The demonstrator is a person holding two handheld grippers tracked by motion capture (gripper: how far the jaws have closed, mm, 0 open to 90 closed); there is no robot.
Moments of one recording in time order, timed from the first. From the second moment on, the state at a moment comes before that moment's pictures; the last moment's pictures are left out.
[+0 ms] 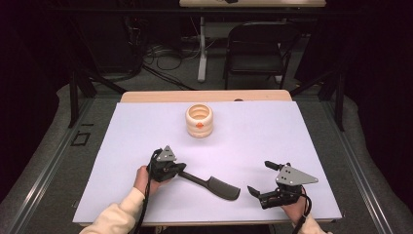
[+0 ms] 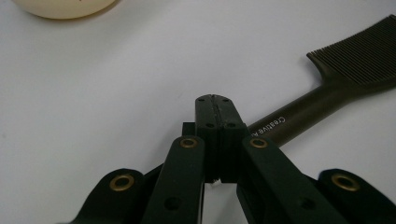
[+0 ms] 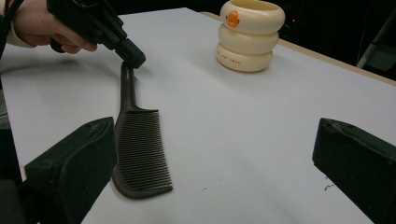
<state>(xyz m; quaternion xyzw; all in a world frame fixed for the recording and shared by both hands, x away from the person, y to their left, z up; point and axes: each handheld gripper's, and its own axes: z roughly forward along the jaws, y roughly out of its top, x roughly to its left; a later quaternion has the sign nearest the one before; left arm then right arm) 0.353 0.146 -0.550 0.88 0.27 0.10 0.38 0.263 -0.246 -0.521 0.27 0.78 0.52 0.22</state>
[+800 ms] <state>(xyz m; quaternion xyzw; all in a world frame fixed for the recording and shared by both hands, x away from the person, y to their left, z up) 0.341 0.151 -0.547 0.90 0.25 0.07 0.36 0.264 -0.246 -0.521 0.27 0.78 0.52 0.22</state>
